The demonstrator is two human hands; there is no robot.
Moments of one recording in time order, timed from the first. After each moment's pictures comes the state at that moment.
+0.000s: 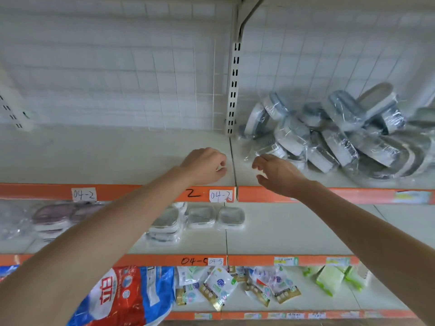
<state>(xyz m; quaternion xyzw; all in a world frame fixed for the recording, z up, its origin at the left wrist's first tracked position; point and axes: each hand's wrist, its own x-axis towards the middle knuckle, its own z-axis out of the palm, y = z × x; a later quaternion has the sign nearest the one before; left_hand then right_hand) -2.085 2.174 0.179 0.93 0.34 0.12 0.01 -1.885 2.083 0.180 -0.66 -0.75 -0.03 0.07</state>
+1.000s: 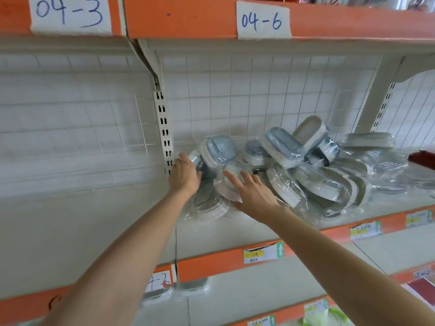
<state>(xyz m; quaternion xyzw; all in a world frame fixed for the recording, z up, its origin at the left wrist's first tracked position) -1.900 2.281 0.190 0.79 0.54 0.27 0.09 -1.769 2.139 0.184 -0.75 -0.66 -0.08 0.08</state>
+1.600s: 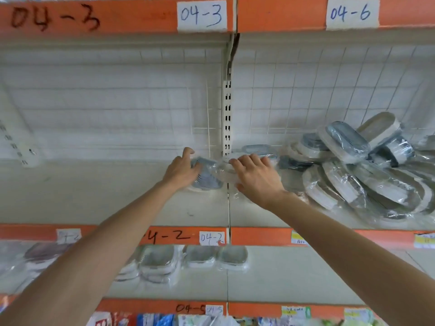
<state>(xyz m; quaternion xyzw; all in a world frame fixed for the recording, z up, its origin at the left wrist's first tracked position) -2.070 2.259 0.196 0.78 0.56 0.25 0.15 -1.884 2.146 0.208 -0.62 -0.74 -0.24 0.07</state>
